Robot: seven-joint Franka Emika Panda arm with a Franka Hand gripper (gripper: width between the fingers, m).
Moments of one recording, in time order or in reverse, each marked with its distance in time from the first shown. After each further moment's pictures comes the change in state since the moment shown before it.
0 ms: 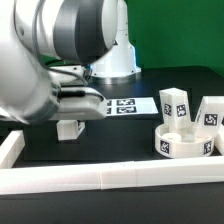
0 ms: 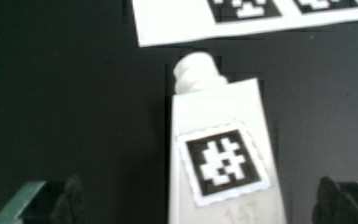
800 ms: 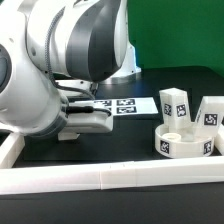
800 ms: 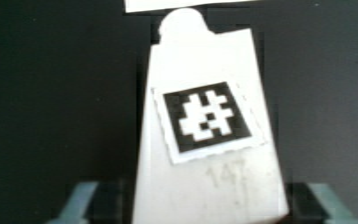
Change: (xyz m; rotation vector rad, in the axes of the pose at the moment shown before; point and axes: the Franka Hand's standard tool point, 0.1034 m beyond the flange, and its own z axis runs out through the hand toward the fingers) arm 0.013 -0.005 0.012 -0.010 0.041 0.003
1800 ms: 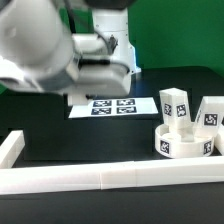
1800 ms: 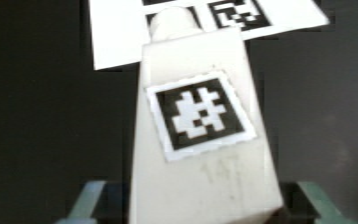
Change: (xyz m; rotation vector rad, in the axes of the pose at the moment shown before) arm -0.046 -0.040 -0.075 0.019 0.075 0.075
